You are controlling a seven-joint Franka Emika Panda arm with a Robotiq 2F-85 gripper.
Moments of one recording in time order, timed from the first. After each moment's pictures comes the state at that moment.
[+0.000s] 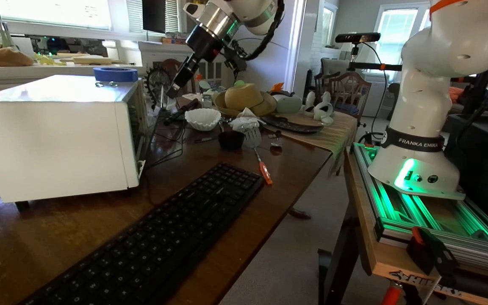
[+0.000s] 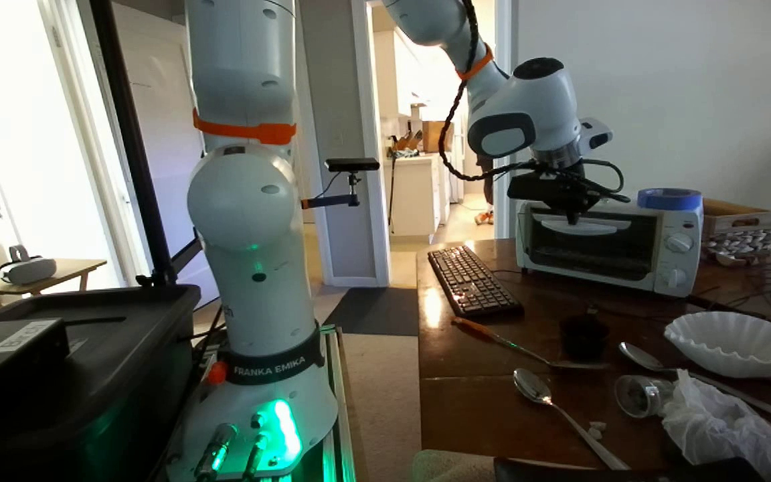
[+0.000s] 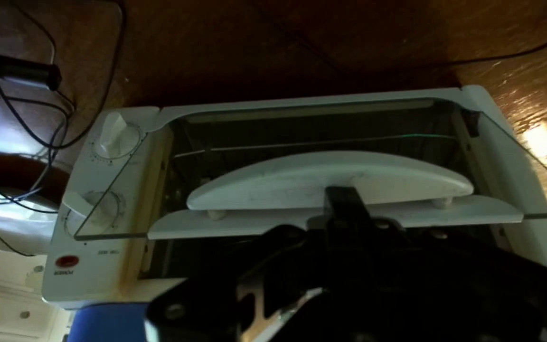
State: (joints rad) arm 0.10 0.11 0.26 -2.34 0.90 3.03 -1.09
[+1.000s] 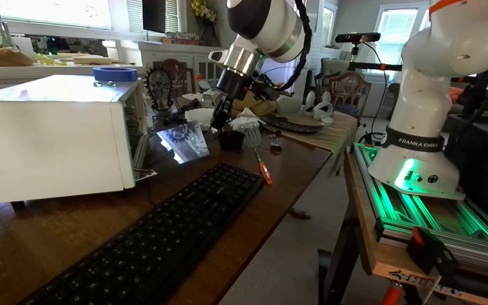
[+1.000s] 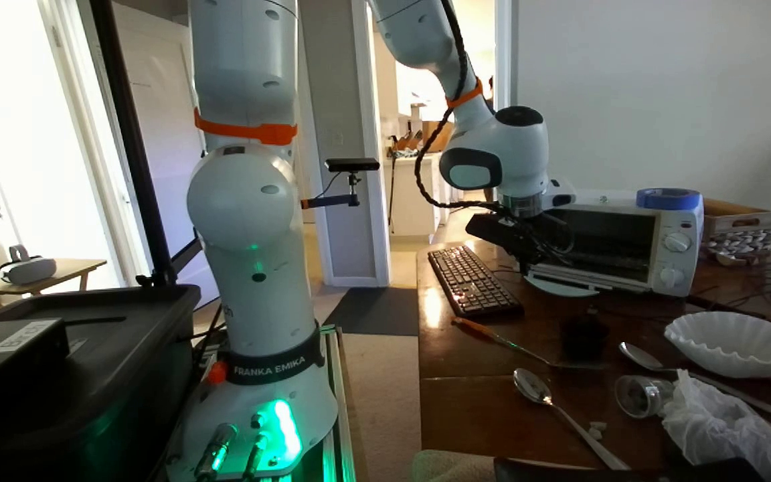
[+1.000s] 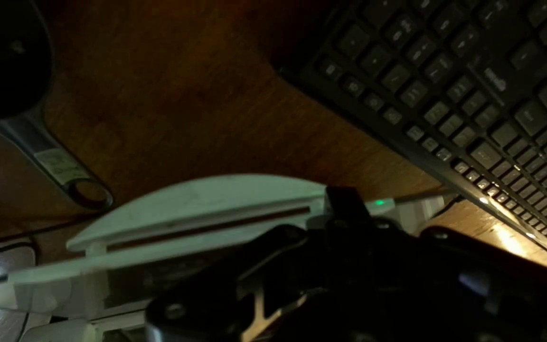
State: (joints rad) arm 0.09 0.12 0.30 -2.51 1.07 2.95 -1.14
